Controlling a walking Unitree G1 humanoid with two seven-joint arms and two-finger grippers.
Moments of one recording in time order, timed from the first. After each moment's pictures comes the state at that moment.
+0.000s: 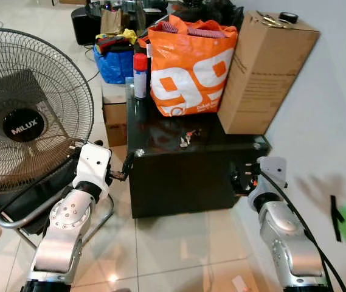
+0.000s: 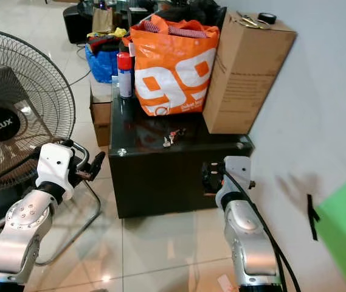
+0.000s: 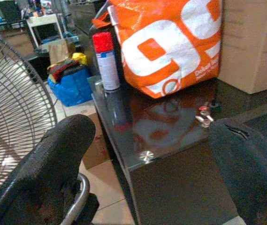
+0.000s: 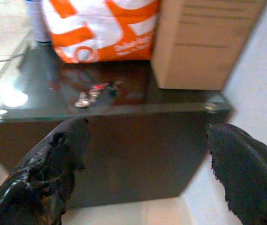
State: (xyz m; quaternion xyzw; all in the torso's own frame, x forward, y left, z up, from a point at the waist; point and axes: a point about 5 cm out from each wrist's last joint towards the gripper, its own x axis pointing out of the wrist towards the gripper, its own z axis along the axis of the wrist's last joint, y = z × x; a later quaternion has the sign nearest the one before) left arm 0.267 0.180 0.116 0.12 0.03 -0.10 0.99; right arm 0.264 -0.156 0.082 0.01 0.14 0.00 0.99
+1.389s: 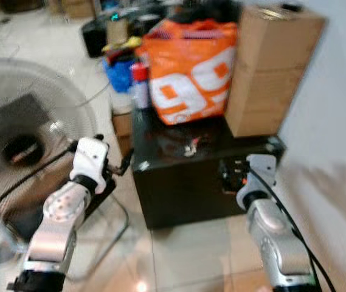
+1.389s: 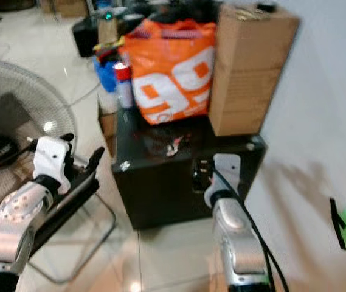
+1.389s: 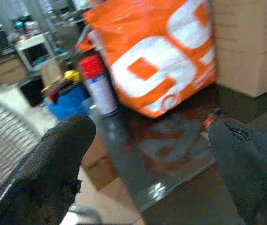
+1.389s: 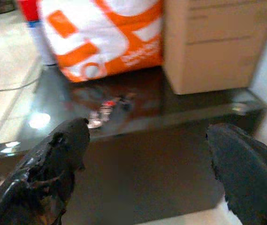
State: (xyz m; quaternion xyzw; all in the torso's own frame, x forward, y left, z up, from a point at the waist) left arm 0.278 0.183 0.125 0.11 0.02 -0.14 0.98; right arm 0.262 -0.144 0.085 0.02 0.13 0.00 0.99
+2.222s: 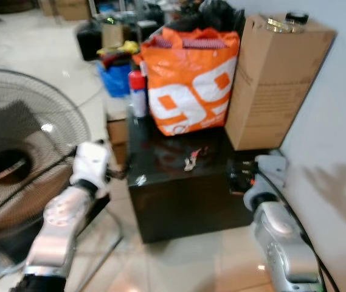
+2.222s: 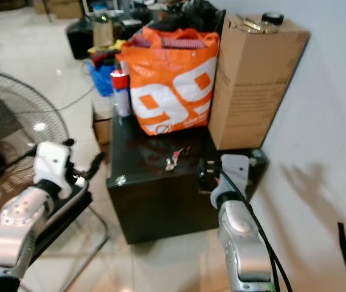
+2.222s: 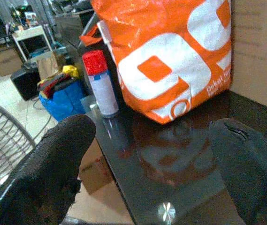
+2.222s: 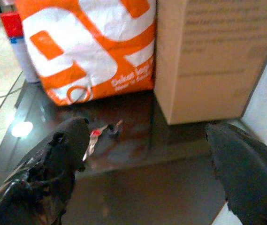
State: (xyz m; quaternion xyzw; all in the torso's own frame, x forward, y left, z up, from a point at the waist) left arm 0.273 0.187 0.116 0.11 0.03 -0.13 0.99; right arm 0.259 -0.147 0.096 0.02 0.11 -0.02 0.99
